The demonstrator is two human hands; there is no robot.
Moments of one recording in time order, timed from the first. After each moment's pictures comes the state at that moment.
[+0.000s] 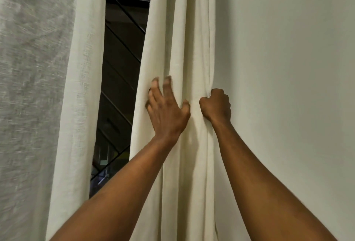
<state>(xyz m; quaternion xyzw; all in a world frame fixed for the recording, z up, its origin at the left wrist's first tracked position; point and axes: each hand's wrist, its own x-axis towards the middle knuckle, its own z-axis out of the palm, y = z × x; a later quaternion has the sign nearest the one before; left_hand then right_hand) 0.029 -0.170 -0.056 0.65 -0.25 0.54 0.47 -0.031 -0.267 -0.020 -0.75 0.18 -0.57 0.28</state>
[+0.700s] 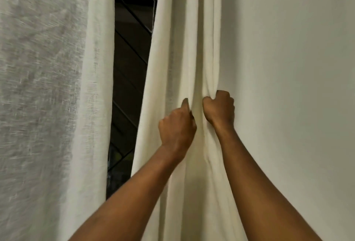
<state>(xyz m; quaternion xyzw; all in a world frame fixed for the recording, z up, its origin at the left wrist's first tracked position) 0.048 -0.176 -0.077 0.71 -0.31 0.51 0.37 -0.012 -0.257 -0.027 -0.72 0.15 -0.60 0.30</state>
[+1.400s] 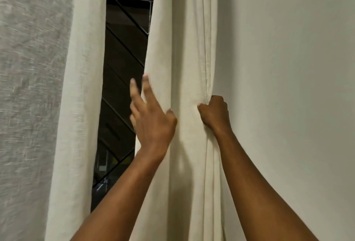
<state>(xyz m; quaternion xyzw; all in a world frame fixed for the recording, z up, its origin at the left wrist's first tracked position) 0.053 -0.131 -0.067 0.67 -0.23 0.50 0.51 0.009 -0.270 -0.029 -0.75 0.15 -0.55 0.32</state>
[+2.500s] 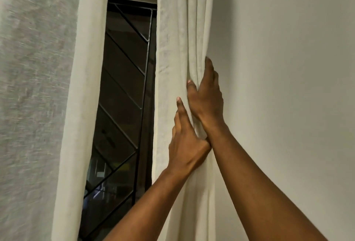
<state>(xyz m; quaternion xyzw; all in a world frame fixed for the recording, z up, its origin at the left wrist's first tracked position) 0.034 -0.205 -0.088 0.61 -0.44 0.33 0.57 0.002 -0.249 0.008 -0.71 0.00 -0.69 0.15</state>
